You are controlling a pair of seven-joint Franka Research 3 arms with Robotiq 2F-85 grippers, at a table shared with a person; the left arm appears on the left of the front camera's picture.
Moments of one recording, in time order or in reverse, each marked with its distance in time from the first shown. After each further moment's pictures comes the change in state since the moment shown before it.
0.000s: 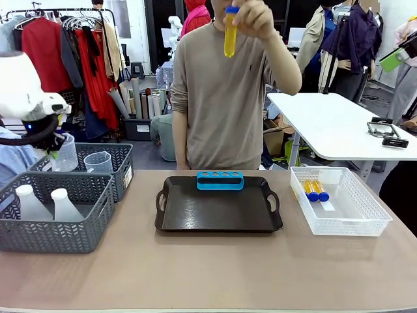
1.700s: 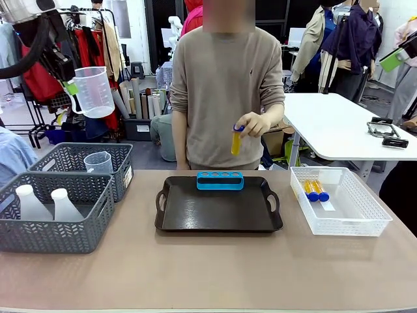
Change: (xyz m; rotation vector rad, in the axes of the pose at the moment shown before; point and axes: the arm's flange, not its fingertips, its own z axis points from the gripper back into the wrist) left arm -0.035 -0.121 0.270 -0.238 -0.114 -0.581; right arm 0.000 0.000 0.000 -0.001 0.001 0.000
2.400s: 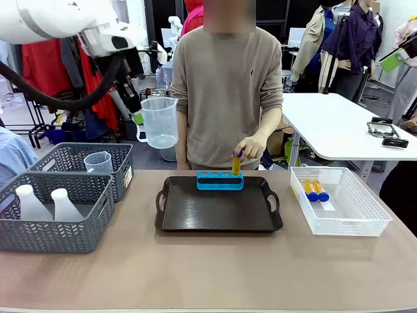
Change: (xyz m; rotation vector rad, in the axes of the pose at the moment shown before) left arm 0.069 -0.134 -0.086 -0.119 0.015 -0.411; right arm 0.000 0.000 0.000 -0.001 0.001 0.000
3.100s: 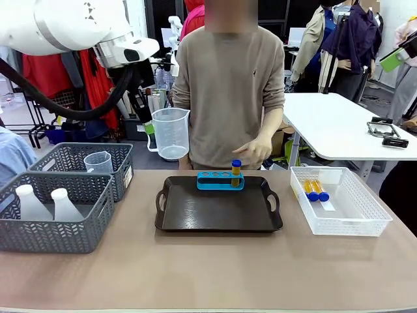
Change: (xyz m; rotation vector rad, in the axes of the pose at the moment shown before) left arm 0.012 -0.010 -0.022 -0.040 0.009 -0.065; right arm 0.000 0.000 0.000 0.000 0.000 0.000
